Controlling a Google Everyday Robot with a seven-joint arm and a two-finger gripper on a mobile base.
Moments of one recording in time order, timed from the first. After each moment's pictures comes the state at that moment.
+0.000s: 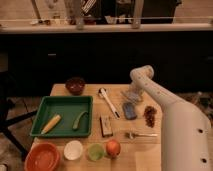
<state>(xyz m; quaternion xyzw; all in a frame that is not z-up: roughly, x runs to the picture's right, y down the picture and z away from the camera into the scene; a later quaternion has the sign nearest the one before) 0.214 0.052 0.996 -0.21 -0.14 -0.51 0.82</state>
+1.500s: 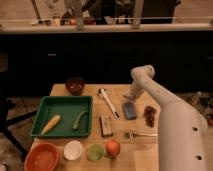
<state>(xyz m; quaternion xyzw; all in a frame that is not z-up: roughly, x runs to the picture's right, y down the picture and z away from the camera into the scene) 0.214 0.063 0.994 -0.23 -0.17 -0.51 0.81</state>
